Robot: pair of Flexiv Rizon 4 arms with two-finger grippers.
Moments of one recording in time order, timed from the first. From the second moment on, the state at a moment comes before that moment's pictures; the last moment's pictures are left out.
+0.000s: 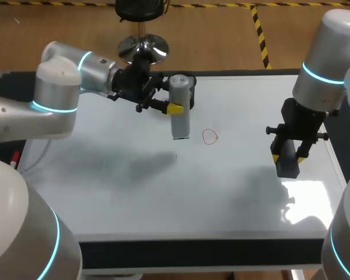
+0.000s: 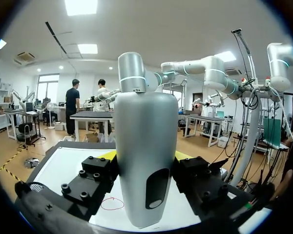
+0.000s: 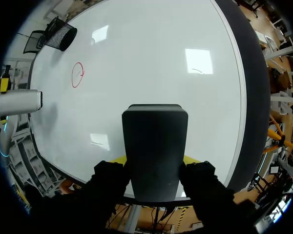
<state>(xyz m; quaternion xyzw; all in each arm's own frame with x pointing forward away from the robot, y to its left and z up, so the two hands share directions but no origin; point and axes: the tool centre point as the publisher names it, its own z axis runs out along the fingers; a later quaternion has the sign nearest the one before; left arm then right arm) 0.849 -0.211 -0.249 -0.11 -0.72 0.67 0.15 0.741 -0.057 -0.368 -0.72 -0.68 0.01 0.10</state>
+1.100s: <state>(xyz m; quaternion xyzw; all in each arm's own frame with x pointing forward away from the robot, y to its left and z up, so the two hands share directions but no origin) 0.868 -0.277 -0.272 -0.10 -0.72 0.66 0.16 0.741 -0.057 -0.368 -0.72 -0.68 0.01 0.10</state>
